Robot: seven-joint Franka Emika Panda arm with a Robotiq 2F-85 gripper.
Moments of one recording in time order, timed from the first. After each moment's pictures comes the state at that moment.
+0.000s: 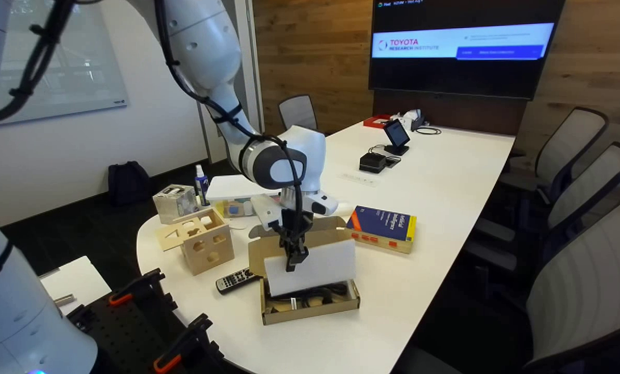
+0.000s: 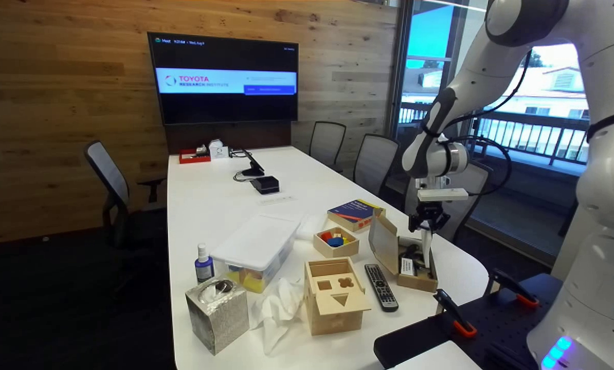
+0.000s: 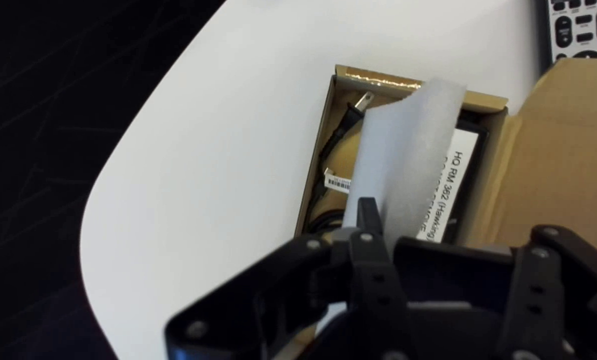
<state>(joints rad) -0.07 0.46 -0.19 -2.30 0.06 2.56 0.20</state>
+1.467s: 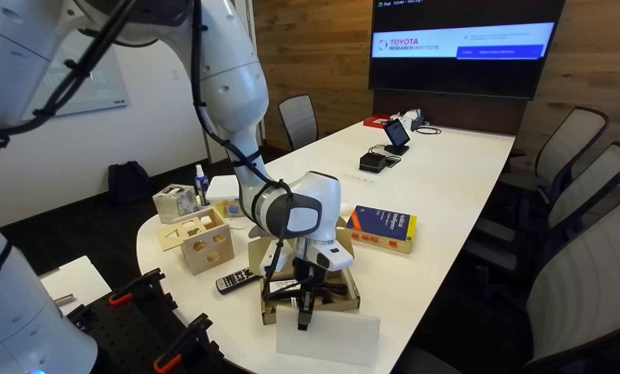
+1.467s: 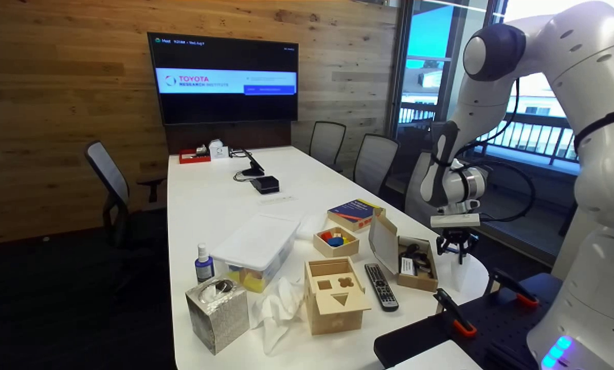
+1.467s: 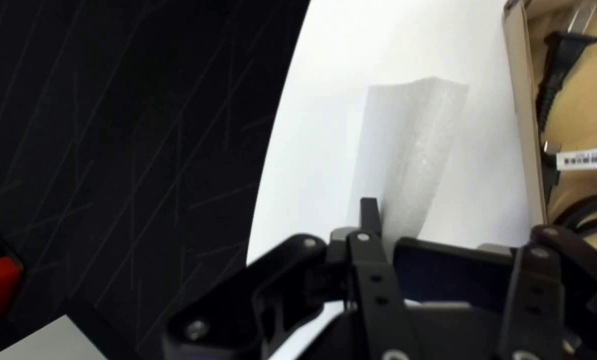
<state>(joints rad) -0.09 0.69 -0.31 -2.26 -0.03 2.64 0.59</state>
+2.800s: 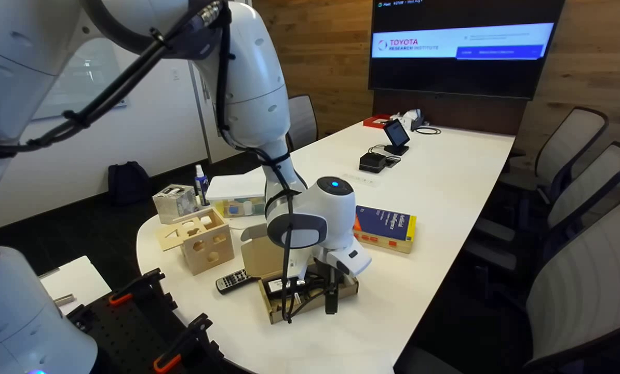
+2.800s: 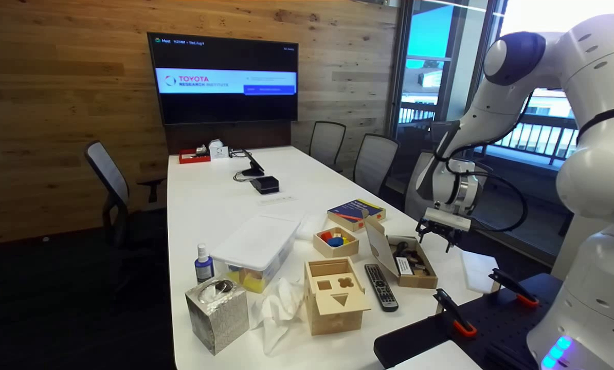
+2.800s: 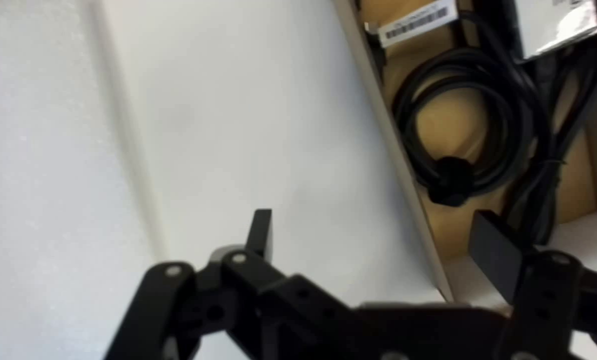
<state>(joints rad) -0.44 0.75 0.02 -2.17 0.32 2.96 0.18</state>
